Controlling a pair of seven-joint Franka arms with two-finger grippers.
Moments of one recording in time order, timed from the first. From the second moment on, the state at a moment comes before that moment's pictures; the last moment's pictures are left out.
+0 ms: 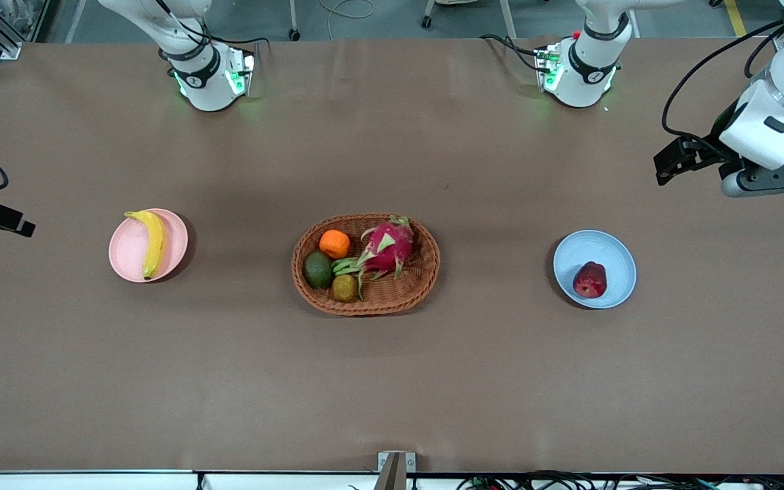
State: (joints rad) left arm 0.00 0.00 -0.19 -1.57 0.05 1.54 -0.22; right arm -0.12 0.22 -0.01 -1.34 0.07 1.52 0.05
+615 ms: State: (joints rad) left arm 0.01 -0.05 -0.18 -1.59 -0.02 1.50 -0.20; right arm -0.07 0.11 -0.05 -1.41 0.04 1.58 0.00
